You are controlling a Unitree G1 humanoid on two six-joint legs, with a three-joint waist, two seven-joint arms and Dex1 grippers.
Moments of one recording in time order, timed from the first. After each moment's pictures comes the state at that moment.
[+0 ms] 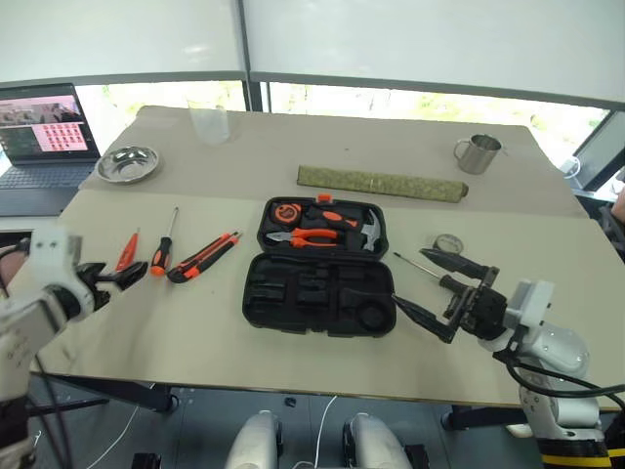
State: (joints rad) left arm -0.27 0.83 0.43 -0.03 -0.63 0.99 -0.35; right arm 0.01 -0.51 -0.16 -0.20 0.51 -0.24 1.01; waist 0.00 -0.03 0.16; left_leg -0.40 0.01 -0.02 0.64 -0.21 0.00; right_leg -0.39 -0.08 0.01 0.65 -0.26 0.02
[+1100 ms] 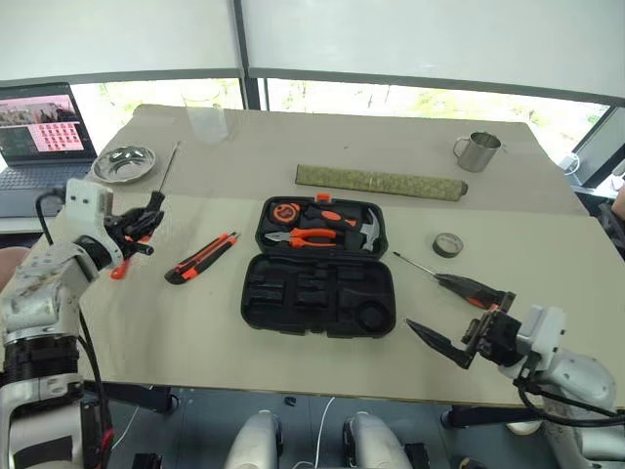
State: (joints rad) left arm -0.45 0.78 0.31 0.24 -0.41 0.36 -0.79; right arm 0.20 -0.60 -0.25 -0.29 0.52 -0.25 0.99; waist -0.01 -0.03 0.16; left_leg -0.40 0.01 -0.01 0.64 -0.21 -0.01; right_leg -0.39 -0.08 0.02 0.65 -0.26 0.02
